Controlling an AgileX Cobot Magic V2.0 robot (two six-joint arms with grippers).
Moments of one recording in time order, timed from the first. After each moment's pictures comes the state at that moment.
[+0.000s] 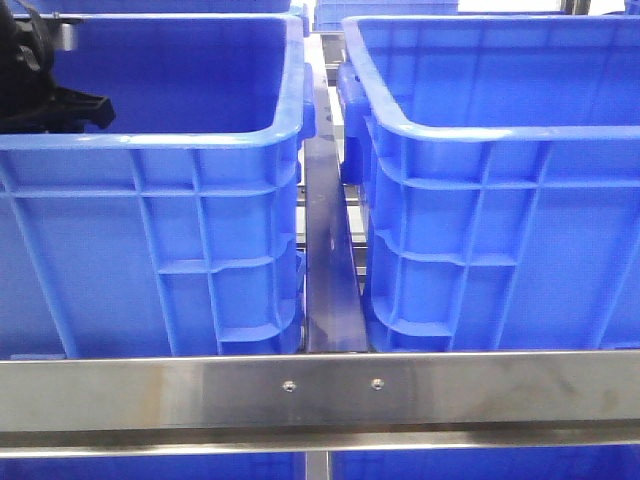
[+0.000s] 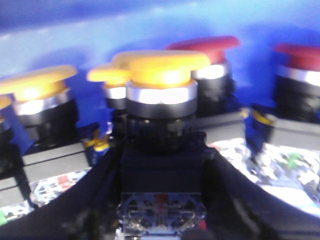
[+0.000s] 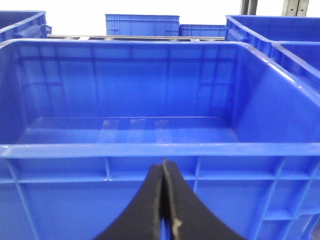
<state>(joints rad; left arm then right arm) -0.16 1.88 -1.49 0.02 0.87 0.01 -0.03 -0.01 0.03 -0.09 -0.01 0.10</state>
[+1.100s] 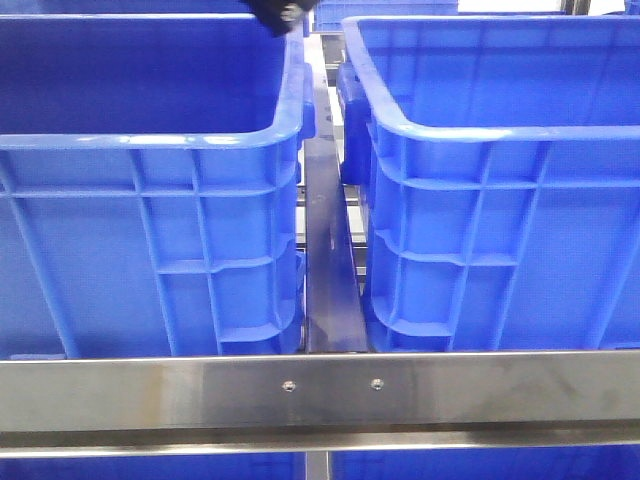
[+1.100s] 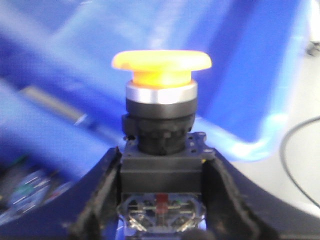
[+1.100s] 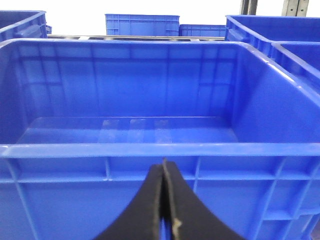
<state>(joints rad) -0.50 1.59 -1.49 -0.62 0.99 0.81 -0.03 -0.01 0.03 -0.09 -0.01 0.10</state>
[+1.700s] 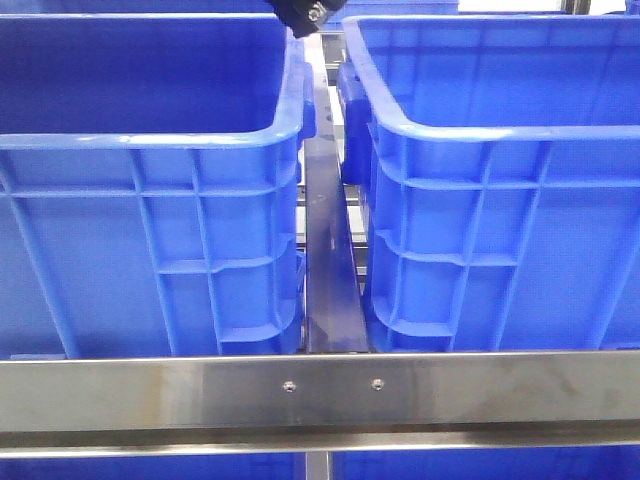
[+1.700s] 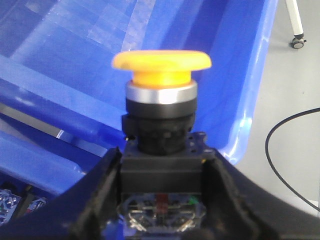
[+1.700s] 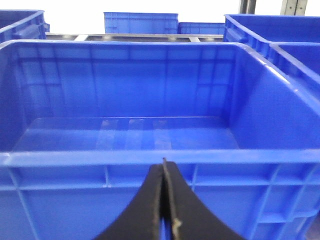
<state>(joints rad) -0.54 1.59 -1.49 -0.62 0.99 0.81 -0.03 -0.01 -0.05 -0.09 0.10 0.10</state>
